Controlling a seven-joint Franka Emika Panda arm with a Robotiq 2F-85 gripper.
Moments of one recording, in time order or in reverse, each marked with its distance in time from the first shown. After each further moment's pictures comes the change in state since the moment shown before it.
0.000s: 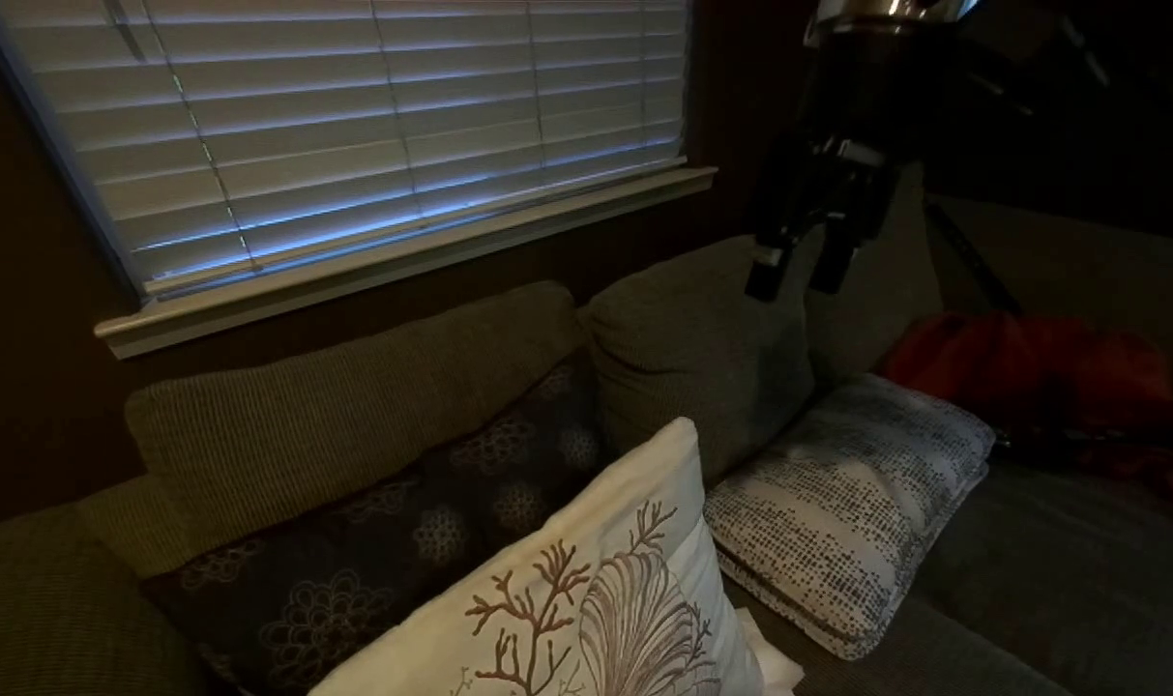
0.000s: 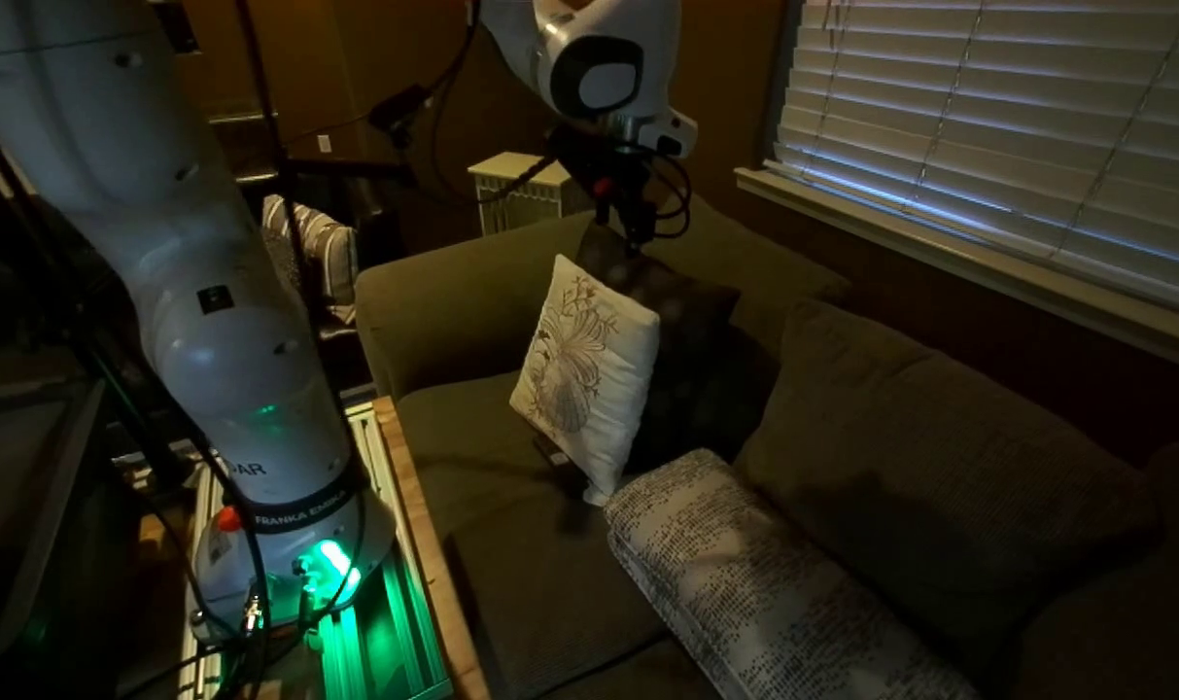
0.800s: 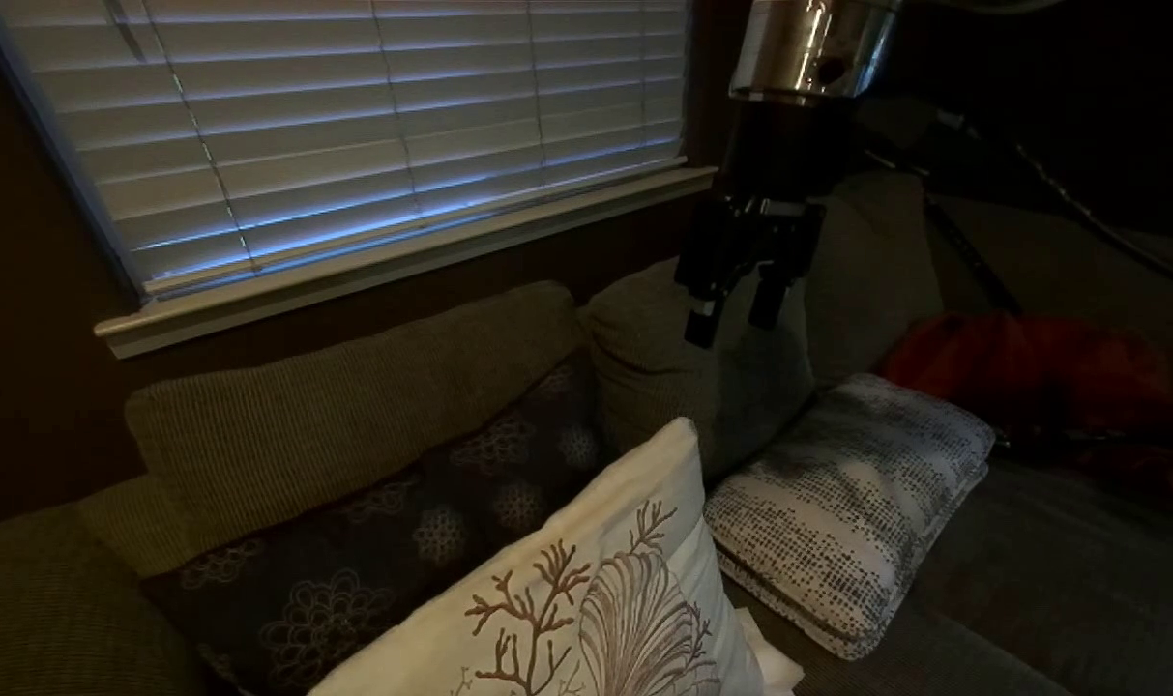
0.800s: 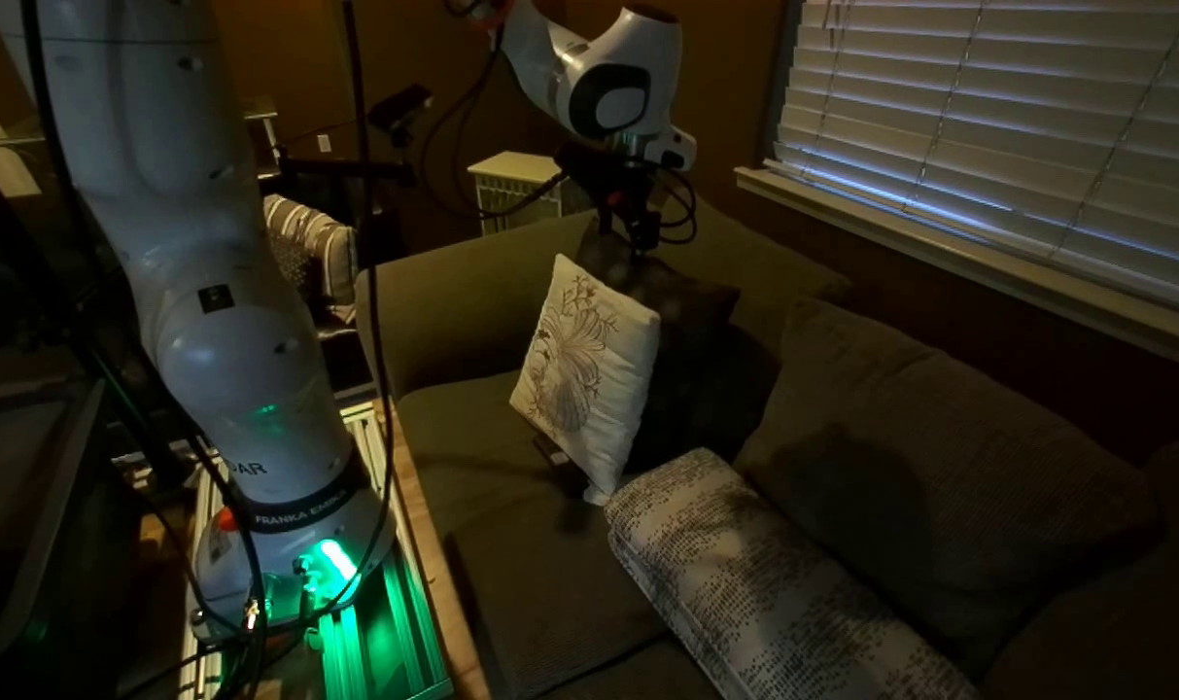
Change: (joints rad) arm 0.000 0.150 0.050 0.100 -0.031 0.044 -0.010
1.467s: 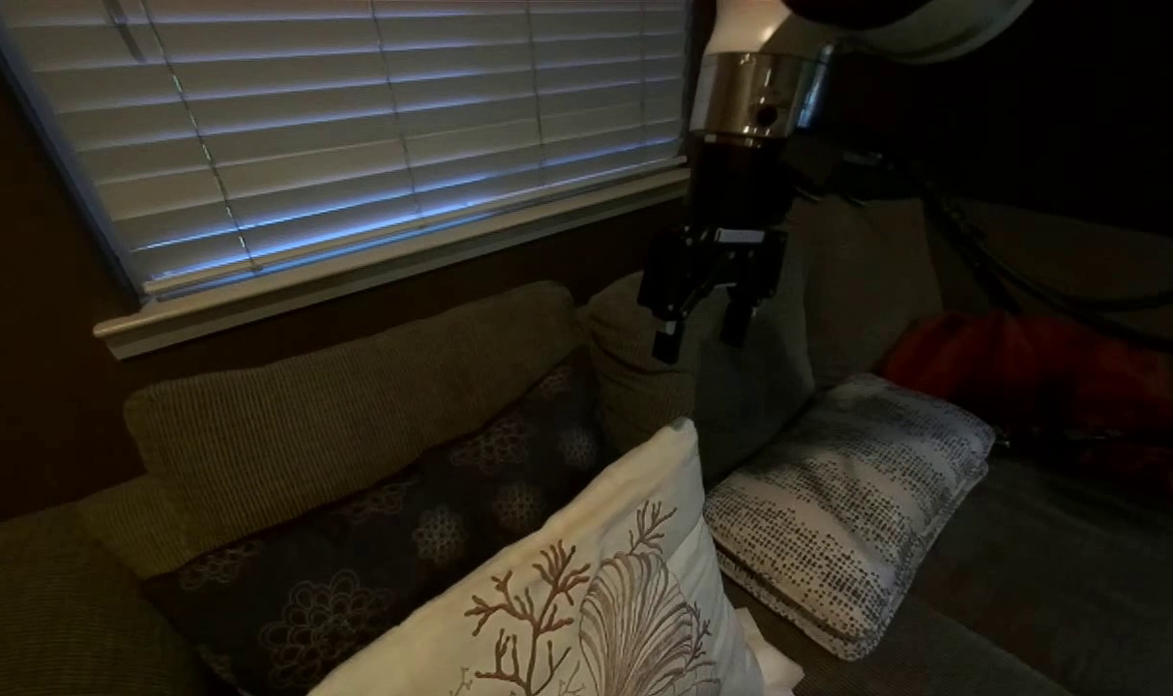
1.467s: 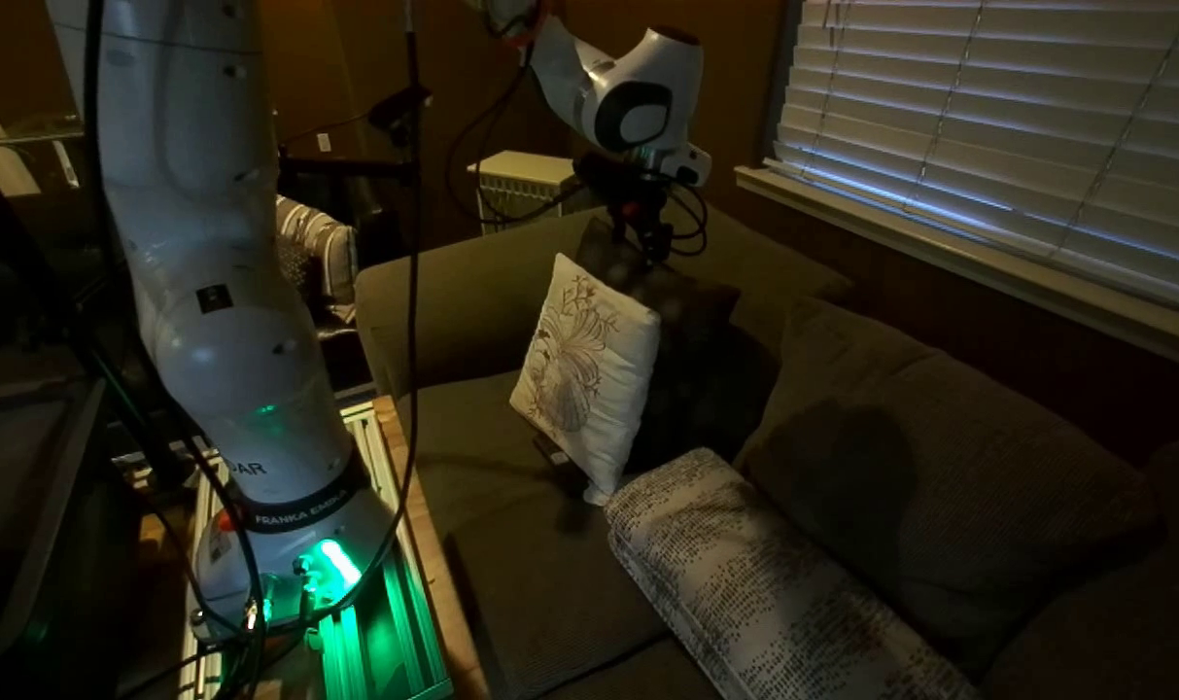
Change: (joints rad) arm -0.011 0.137 -0.003 0.120 -0.014 -0.024 0.050
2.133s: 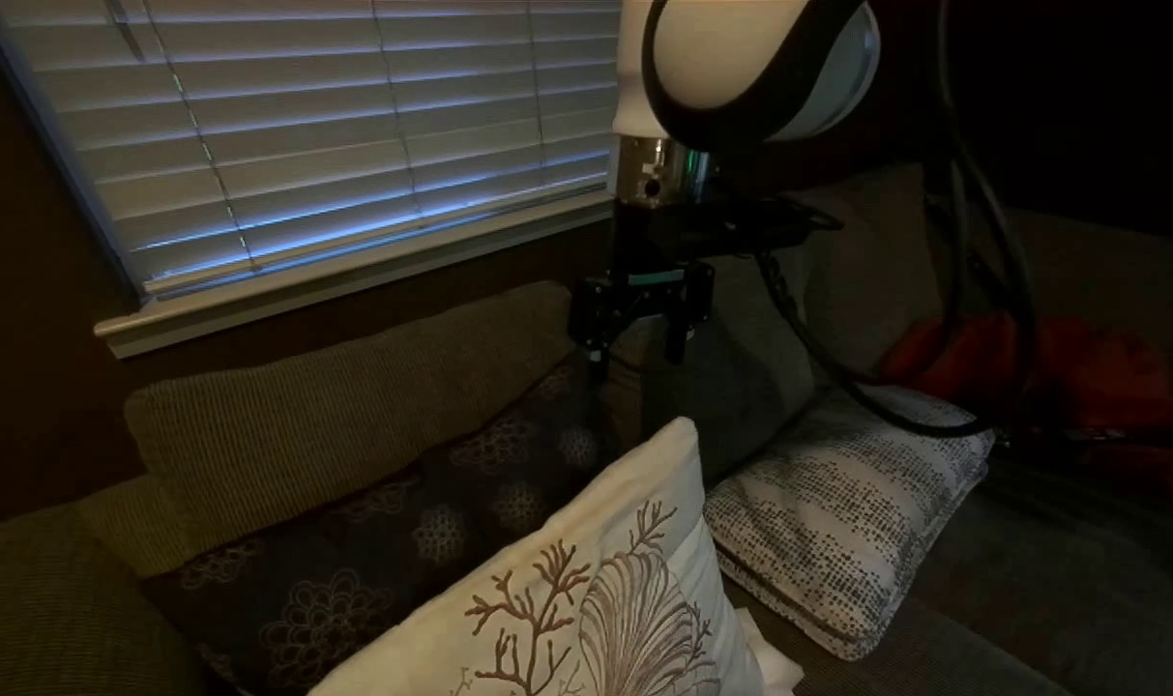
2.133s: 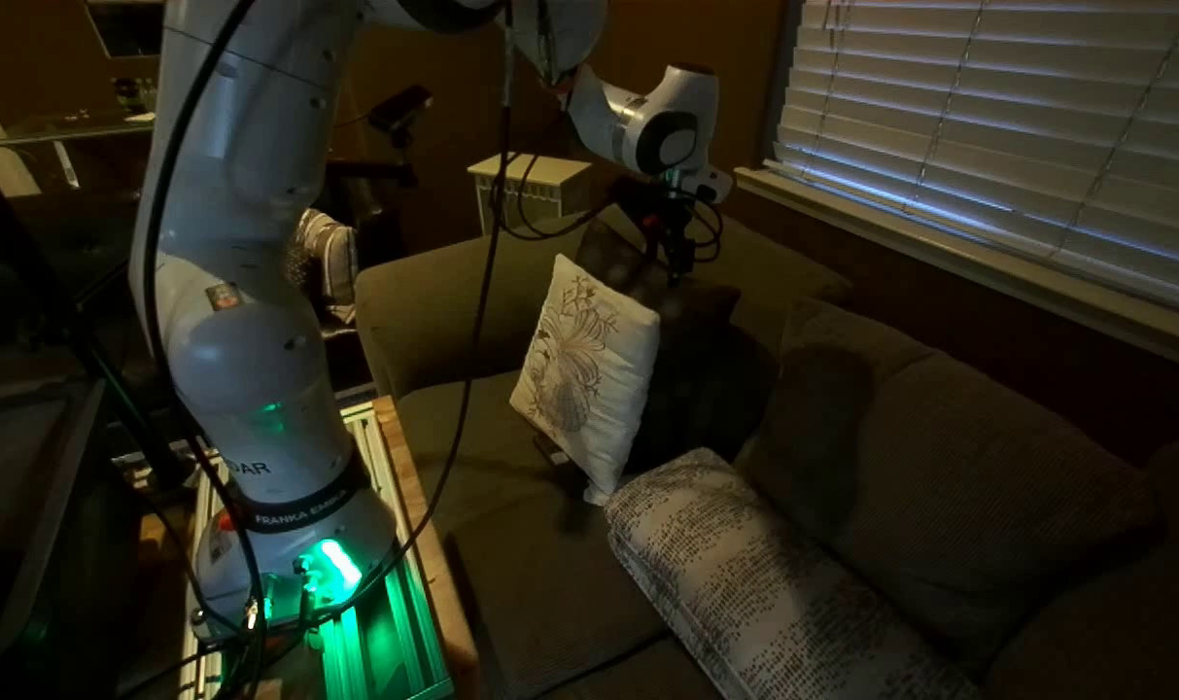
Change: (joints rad) arm 0.062 0.264 -0.050 0.272 -0.175 0.001 0.276
